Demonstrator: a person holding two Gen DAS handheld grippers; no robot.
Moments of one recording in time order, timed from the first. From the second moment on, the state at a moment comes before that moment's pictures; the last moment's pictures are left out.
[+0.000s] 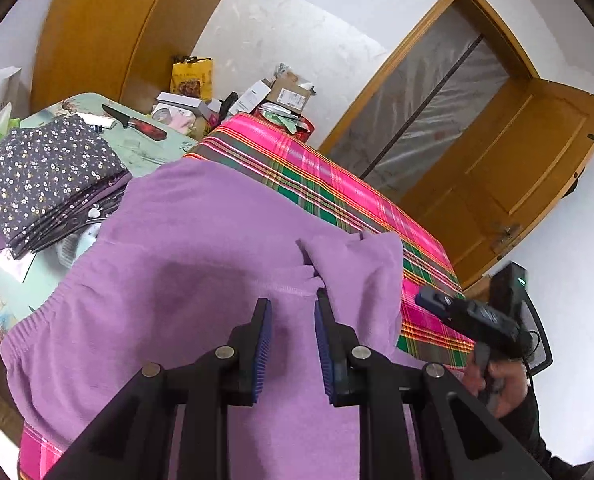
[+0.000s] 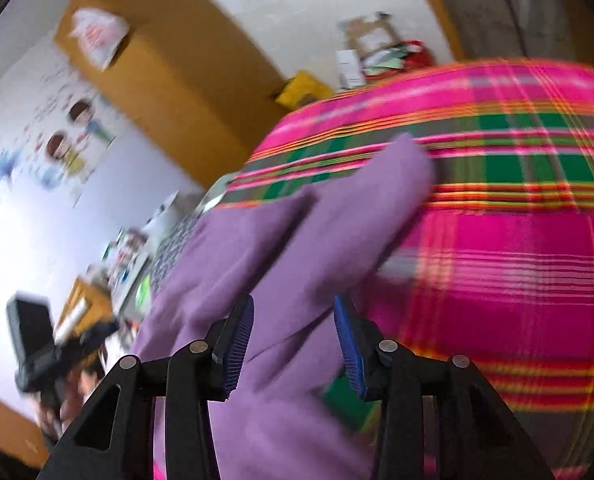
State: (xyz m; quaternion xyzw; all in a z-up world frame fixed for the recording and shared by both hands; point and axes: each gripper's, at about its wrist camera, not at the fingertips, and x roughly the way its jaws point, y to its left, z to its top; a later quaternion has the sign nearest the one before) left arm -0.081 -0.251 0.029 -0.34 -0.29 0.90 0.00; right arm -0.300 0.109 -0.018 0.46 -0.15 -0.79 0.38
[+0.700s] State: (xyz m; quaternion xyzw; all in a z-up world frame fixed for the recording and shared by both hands) left arm -0.081 -0.245 0.023 -0.35 -0.29 0.89 0.00; right arm -0.366 0.131 -0.018 0.43 -0.23 -0.80 0.34
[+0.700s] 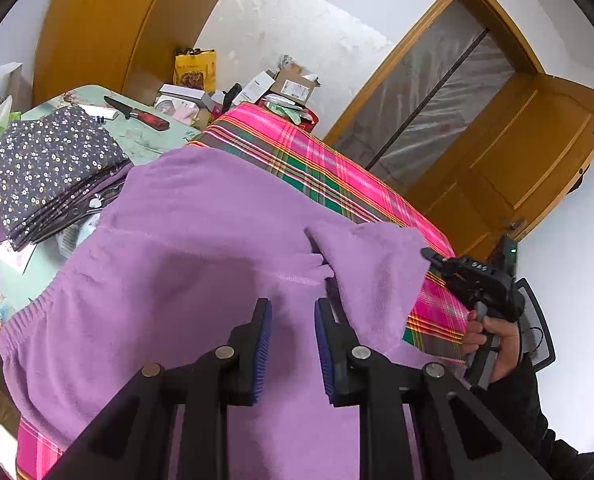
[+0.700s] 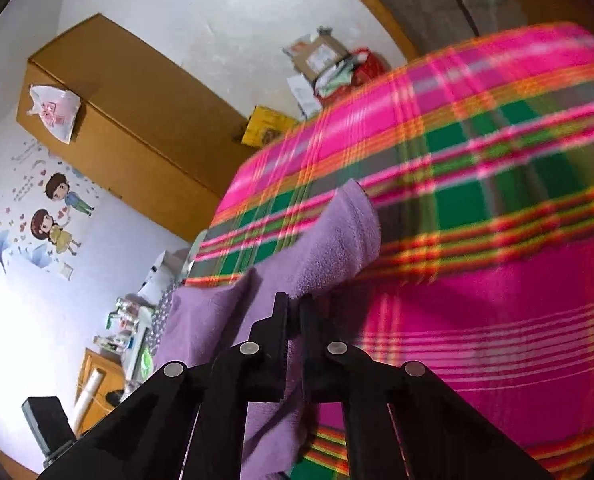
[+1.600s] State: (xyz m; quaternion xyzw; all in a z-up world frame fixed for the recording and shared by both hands) left arm -0.096 -0.222 0.024 -0.36 -0.26 0.89 0.03; right arm -0.370 0.411 0.026 0.37 -0.17 -0.91 0.03
